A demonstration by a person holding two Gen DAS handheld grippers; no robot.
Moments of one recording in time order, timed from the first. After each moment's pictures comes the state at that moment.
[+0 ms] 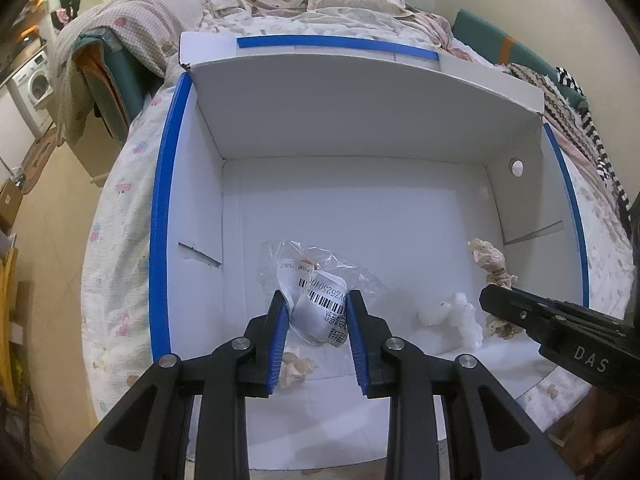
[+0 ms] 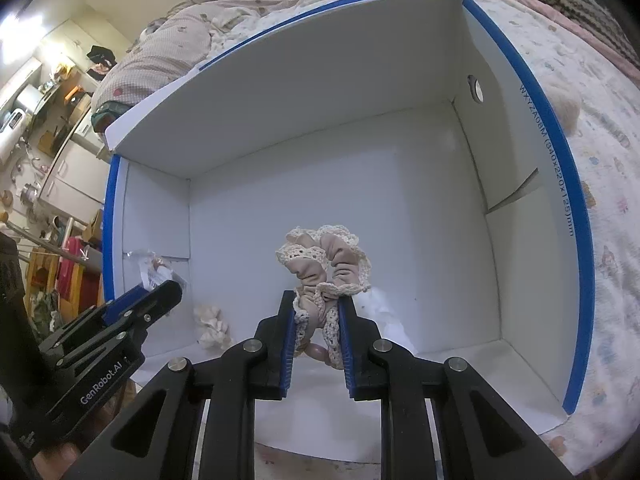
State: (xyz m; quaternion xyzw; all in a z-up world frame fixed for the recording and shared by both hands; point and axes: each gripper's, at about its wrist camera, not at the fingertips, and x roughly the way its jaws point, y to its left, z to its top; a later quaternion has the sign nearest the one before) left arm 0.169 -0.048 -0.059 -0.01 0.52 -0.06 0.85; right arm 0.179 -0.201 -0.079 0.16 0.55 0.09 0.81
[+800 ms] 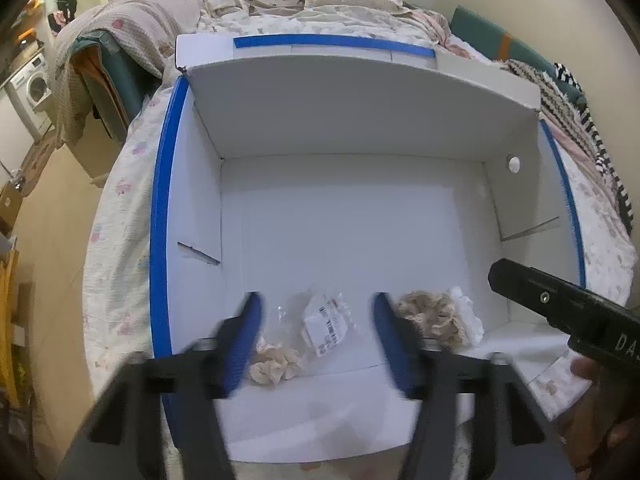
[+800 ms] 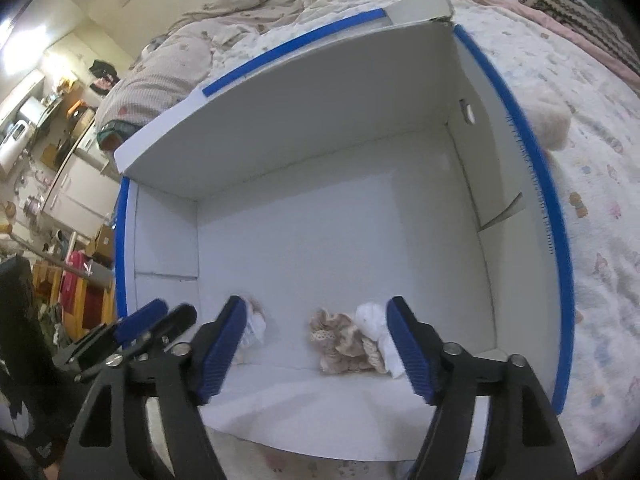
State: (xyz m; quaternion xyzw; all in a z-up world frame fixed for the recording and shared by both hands) left arm 0.164 -0.052 -0.054 -0.01 0.52 -0.07 0.85; right arm 0.177 -0.209 -0.064 0.18 0.52 0.08 0.83
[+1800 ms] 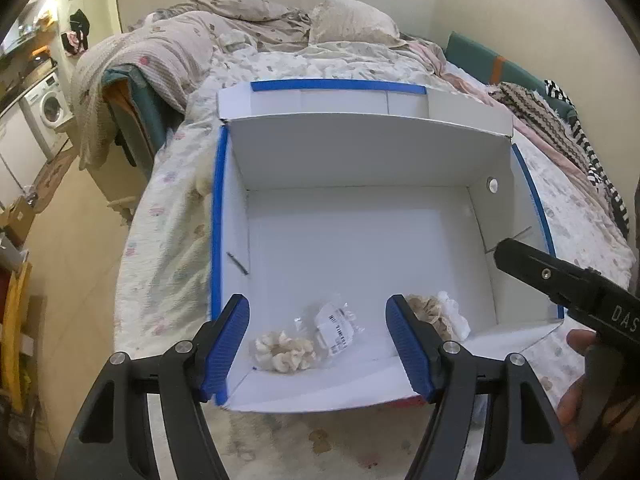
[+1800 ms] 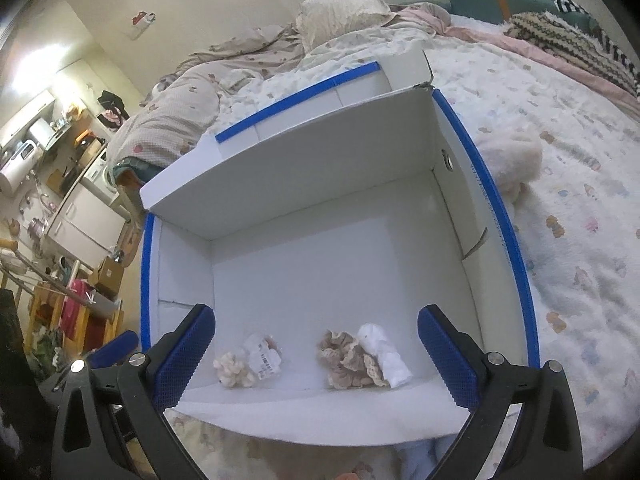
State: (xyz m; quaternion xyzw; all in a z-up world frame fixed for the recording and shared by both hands) left arm 0.126 -0.037 -0.011 0.00 0.47 -0.05 0.88; right arm 0.153 -0.214 -0.033 0.19 0.45 0.07 0.87
